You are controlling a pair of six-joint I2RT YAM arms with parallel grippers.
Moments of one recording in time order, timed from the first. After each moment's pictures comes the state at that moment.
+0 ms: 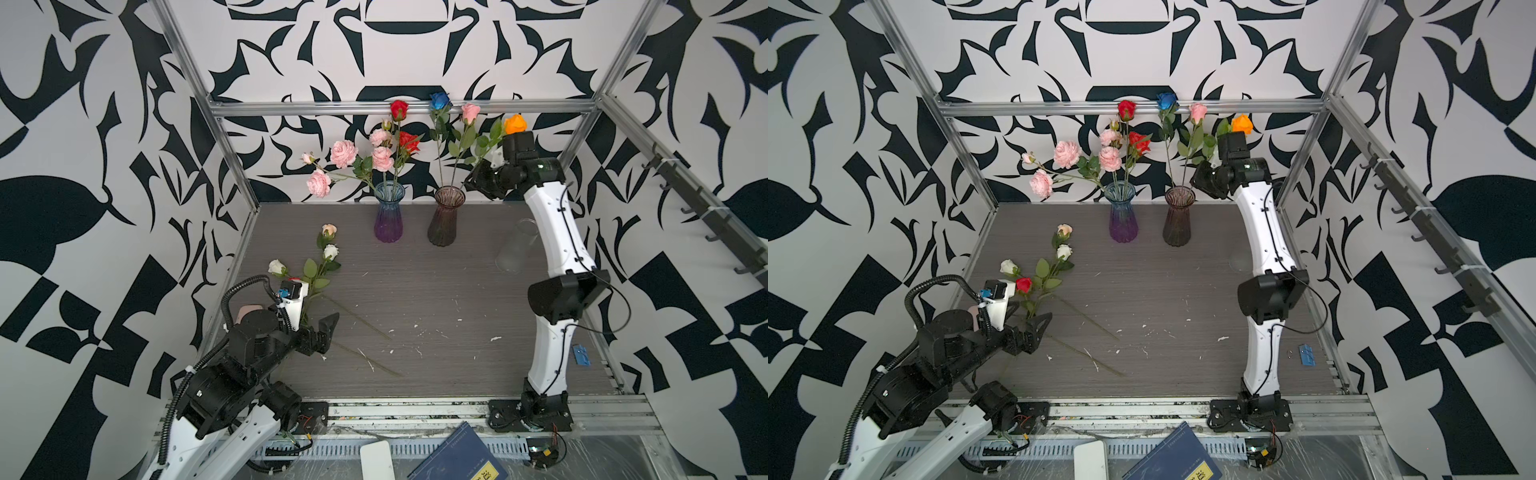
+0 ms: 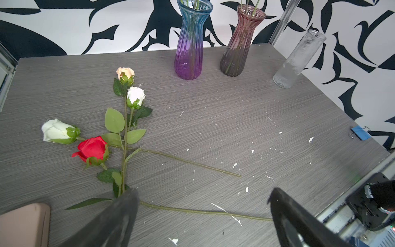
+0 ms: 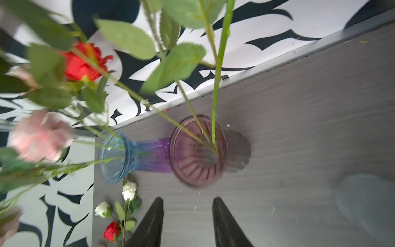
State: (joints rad) left arm -0.61 0.39 0.81 -0.87 -0.05 -0.22; right arm 0.13 2.00 2.41 -1.13 -0.23 0.56
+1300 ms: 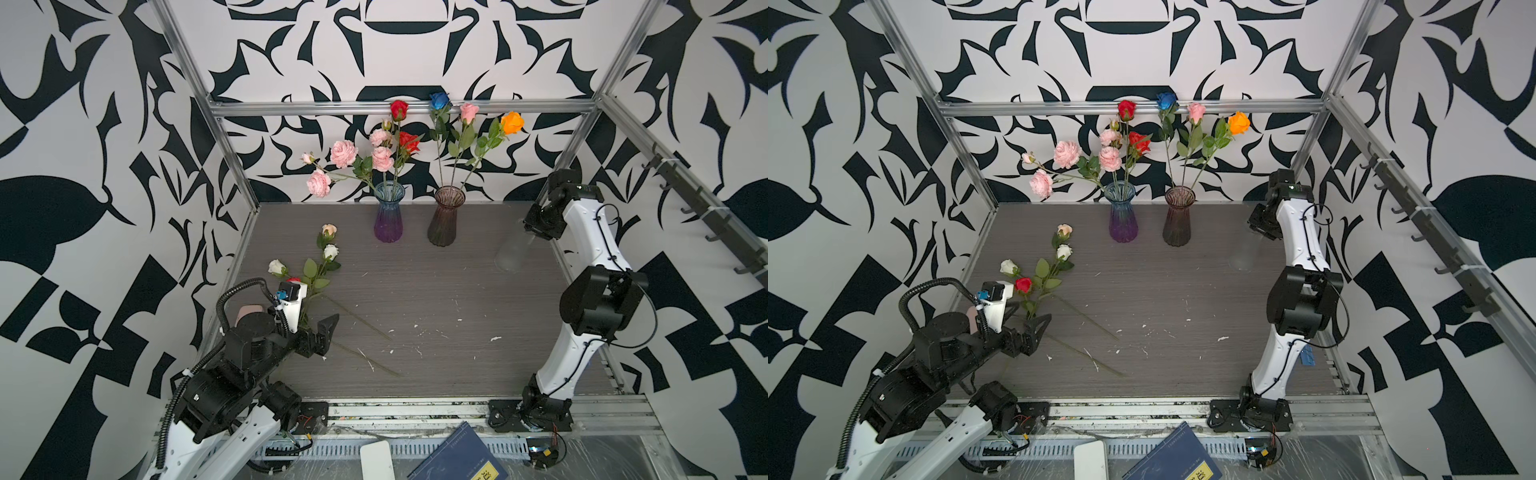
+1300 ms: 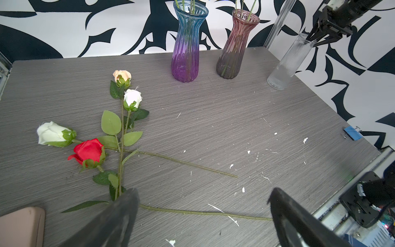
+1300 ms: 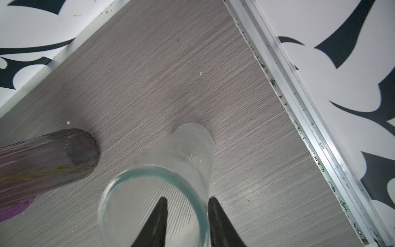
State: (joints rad) left arm -0.61 0.37 0.81 -0.87 -0.03 -0.22; right arm -0.17 1.93 1.95 -1.15 0.00 0.42
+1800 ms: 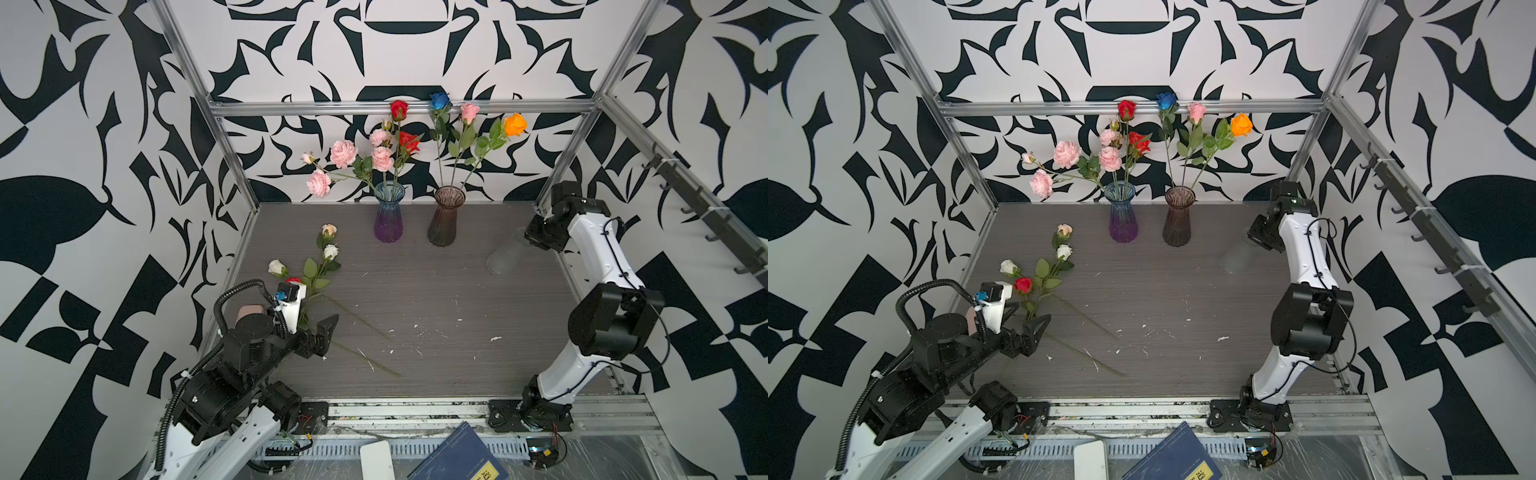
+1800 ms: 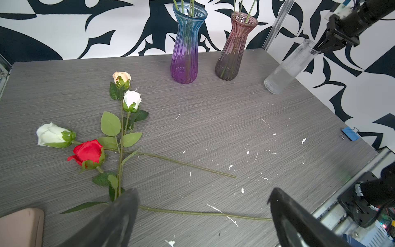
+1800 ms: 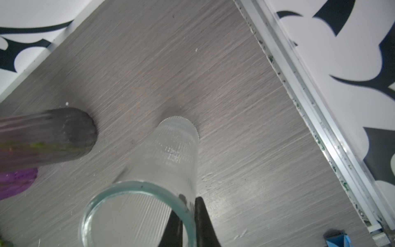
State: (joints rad) left arm -0.61 0.36 0.81 -0.87 -0.03 -0.22; right arm -0.17 1.72 1.66 -1.08 -0.04 0.43
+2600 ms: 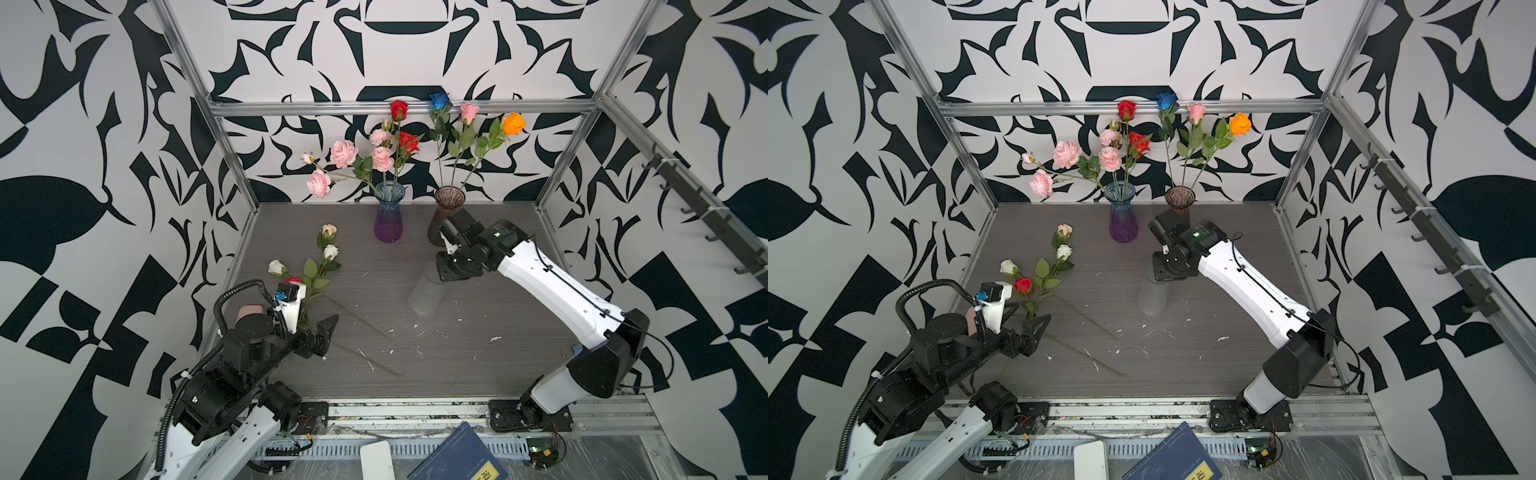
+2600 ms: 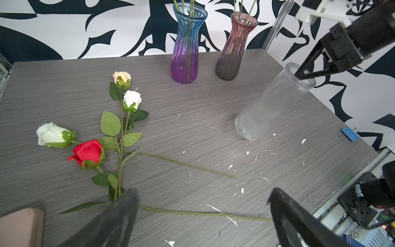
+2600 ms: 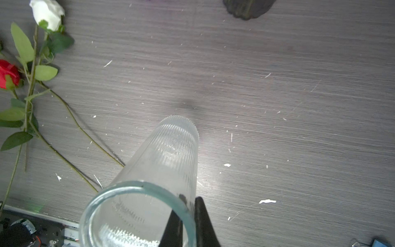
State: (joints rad) left arm -0.60 0.36 0.81 -0.87 -0.03 -0.22; right arm 0.67 1.59 1.64 -1.23 0.09 0.52
